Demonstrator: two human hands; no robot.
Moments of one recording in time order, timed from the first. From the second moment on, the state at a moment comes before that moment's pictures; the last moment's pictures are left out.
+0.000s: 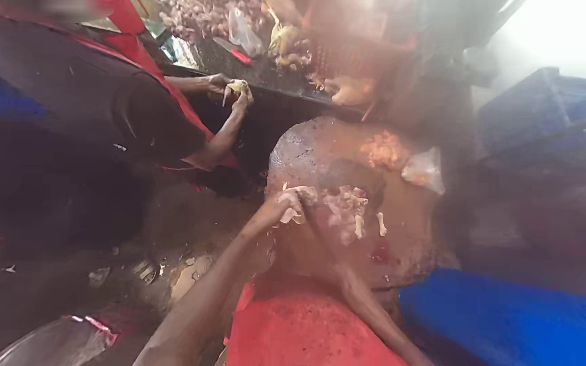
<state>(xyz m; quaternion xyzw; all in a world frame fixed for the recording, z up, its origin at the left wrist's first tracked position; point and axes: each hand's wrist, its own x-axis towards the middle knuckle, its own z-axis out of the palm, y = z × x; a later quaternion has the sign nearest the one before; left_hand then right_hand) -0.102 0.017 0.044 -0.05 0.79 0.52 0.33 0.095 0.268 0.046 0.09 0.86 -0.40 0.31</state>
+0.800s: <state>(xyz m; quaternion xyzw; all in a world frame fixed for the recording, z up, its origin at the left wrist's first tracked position) 0.001 -0.048 -0.024 -0.08 0.72 0.53 0.44 0.057 0.240 0.028 0.07 0.87 -0.38 0.31</state>
